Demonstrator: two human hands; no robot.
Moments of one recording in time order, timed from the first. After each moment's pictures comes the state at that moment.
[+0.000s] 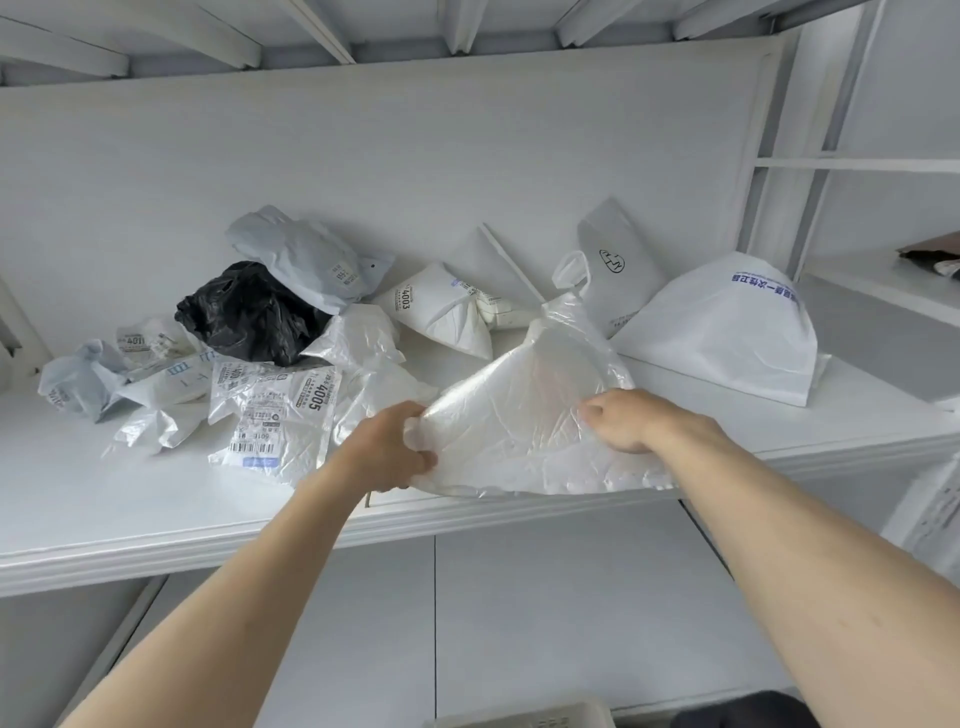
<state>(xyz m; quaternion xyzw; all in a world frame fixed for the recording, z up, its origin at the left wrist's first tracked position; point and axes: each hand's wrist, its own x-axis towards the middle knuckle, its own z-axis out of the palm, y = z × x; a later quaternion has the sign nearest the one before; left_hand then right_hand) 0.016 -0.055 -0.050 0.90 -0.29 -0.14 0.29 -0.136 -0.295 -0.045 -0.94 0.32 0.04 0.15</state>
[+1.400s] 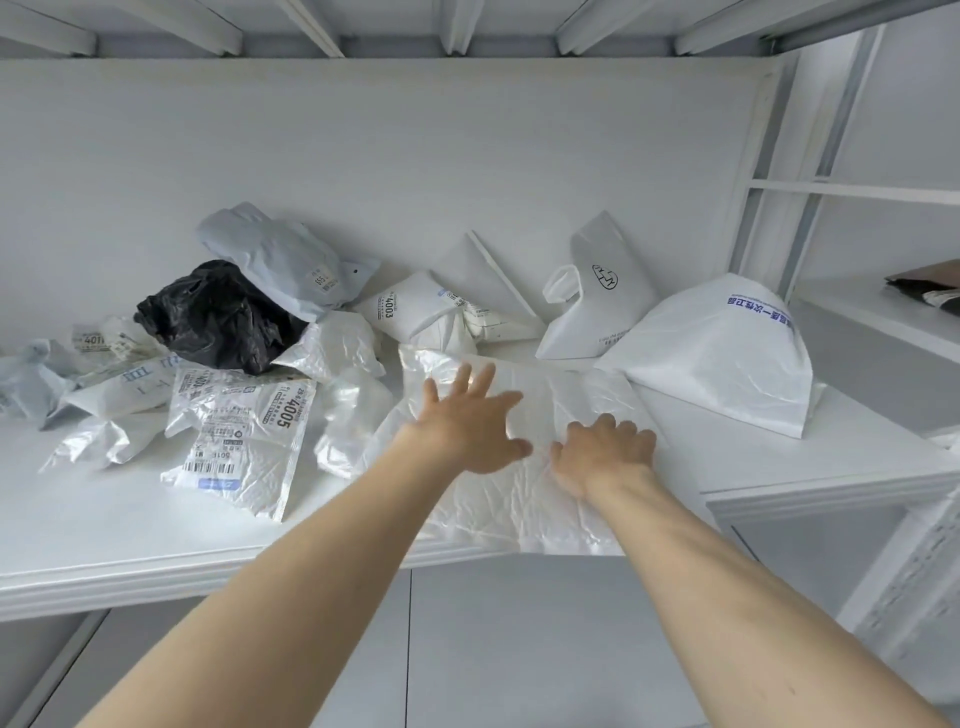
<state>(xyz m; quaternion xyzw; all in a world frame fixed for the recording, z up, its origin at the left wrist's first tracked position) -0.012 -0.158 -0.026 0.89 -0.46 -0.03 0.00 -0.104 -0.278 -0.072 -0.91 0.41 0.03 -0.05</state>
